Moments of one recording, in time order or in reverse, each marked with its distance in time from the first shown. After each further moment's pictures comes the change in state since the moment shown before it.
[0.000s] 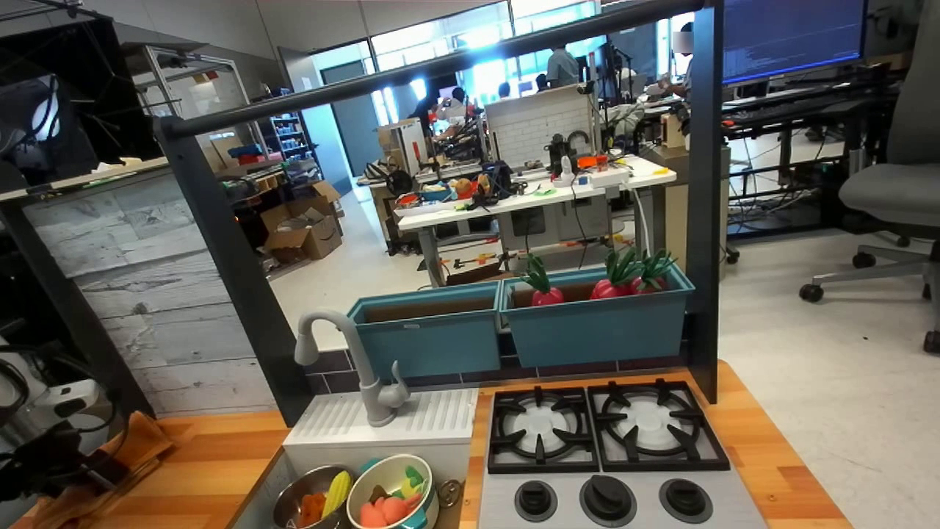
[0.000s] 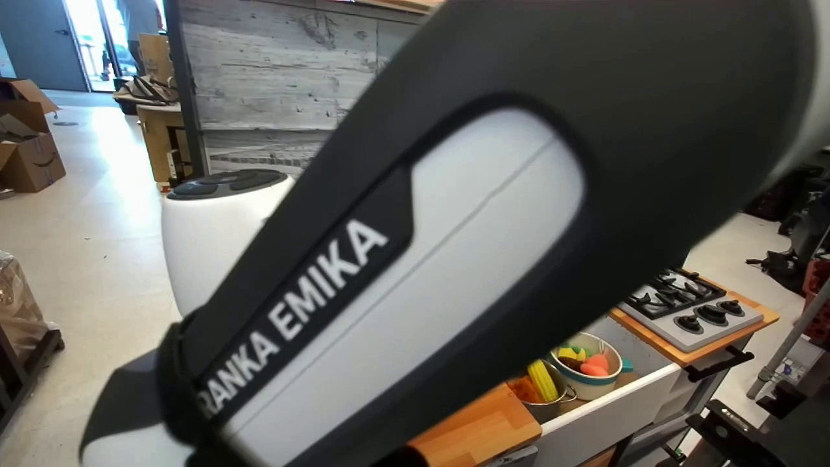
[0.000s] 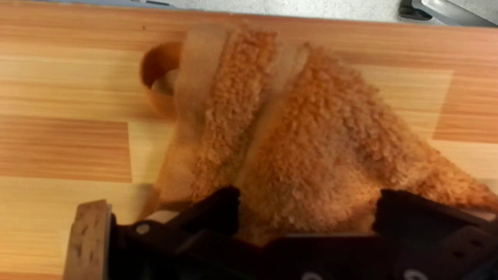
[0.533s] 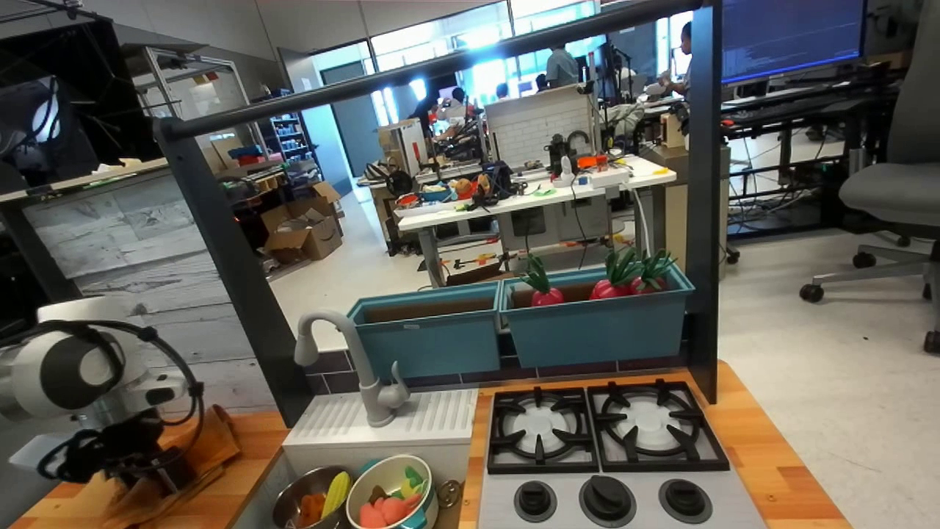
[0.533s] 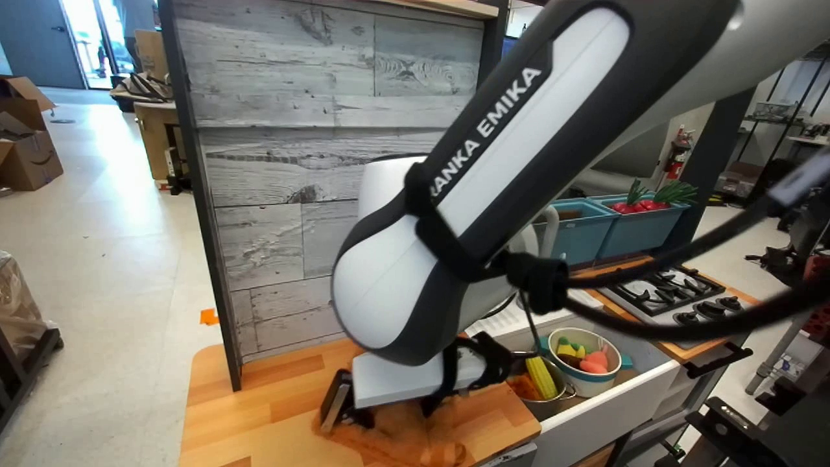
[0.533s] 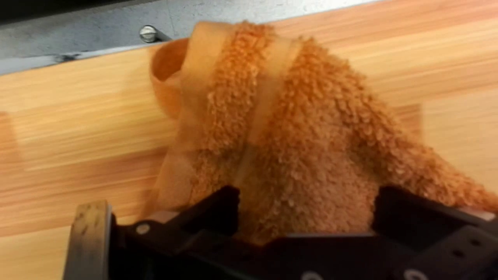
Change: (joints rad) arm -0.246 -0.138 0.067 -0.264 0.077 -0.023 -0.062
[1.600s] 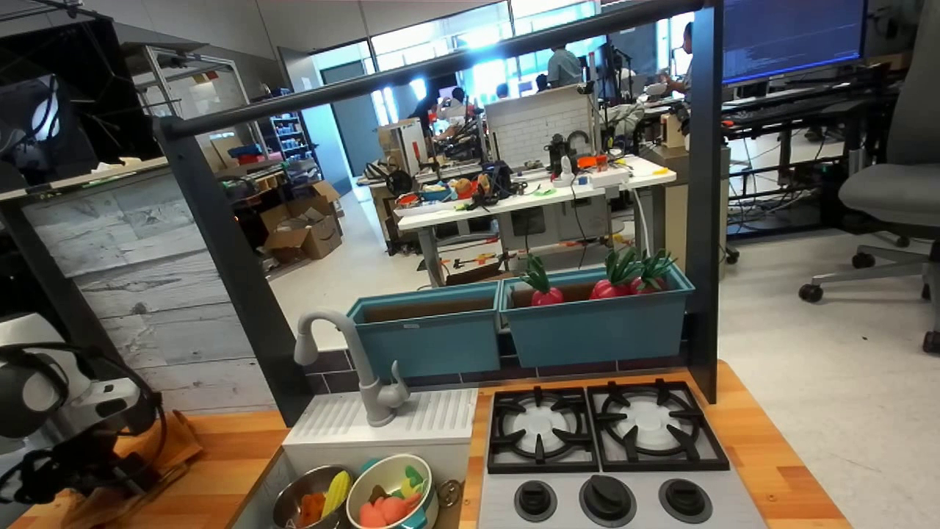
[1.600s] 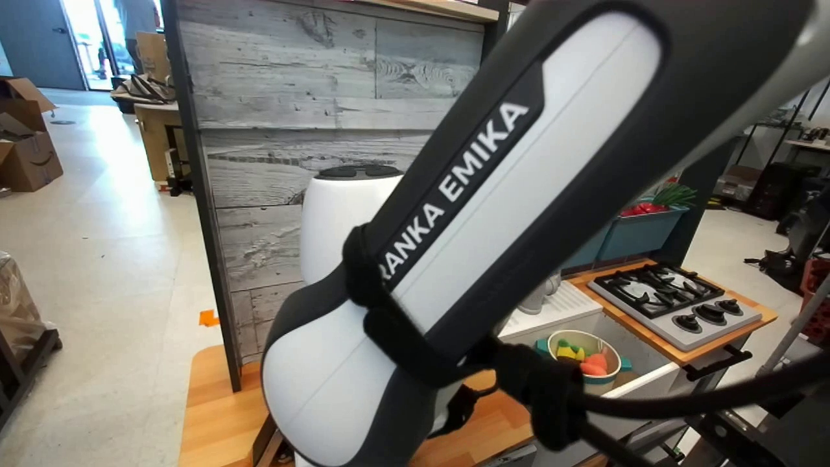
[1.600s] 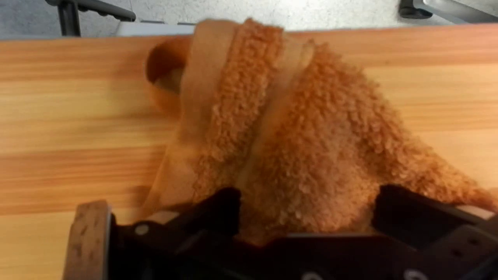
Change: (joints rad) arm 0.108 0.015 -0.007 -0.006 -0.030 0.170 -0.013
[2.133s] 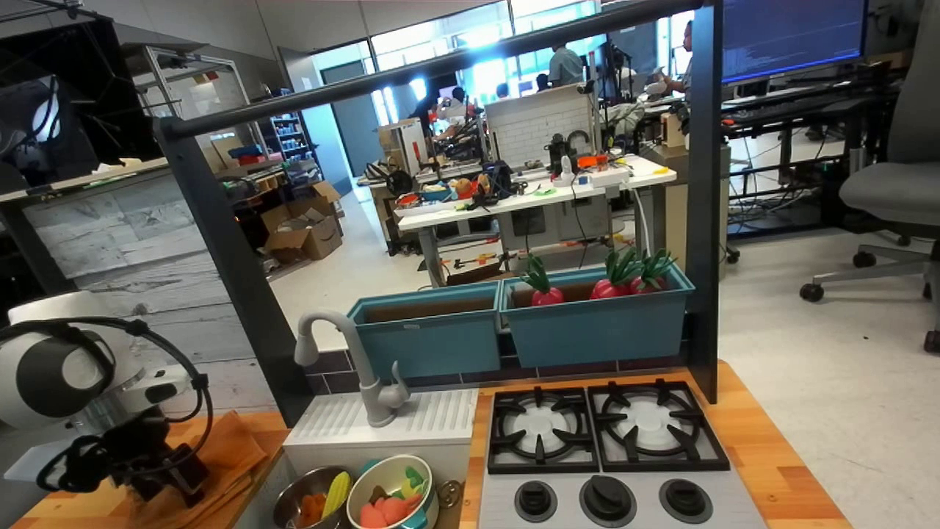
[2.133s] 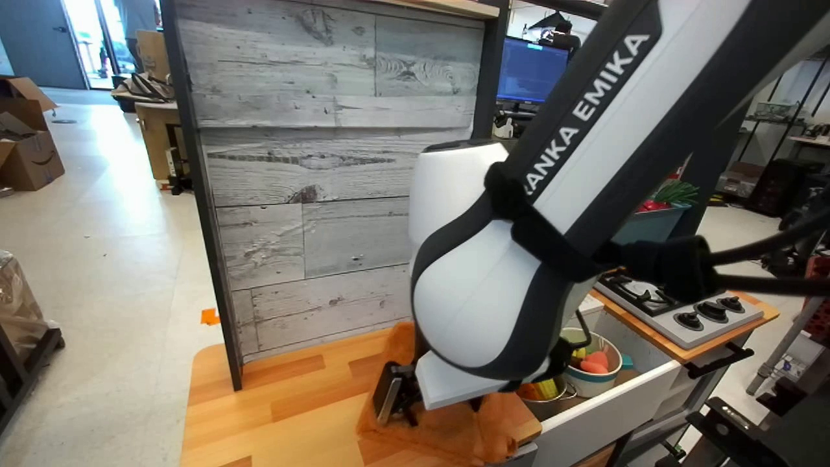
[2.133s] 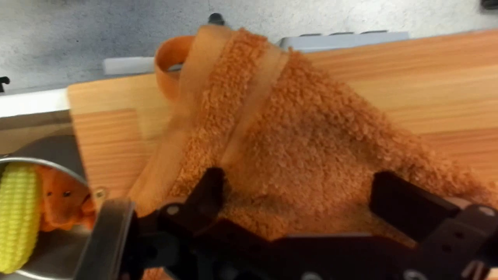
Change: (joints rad) arm -0.081 -0.162 -0.066 -0.277 -0.001 0.017 -0.019
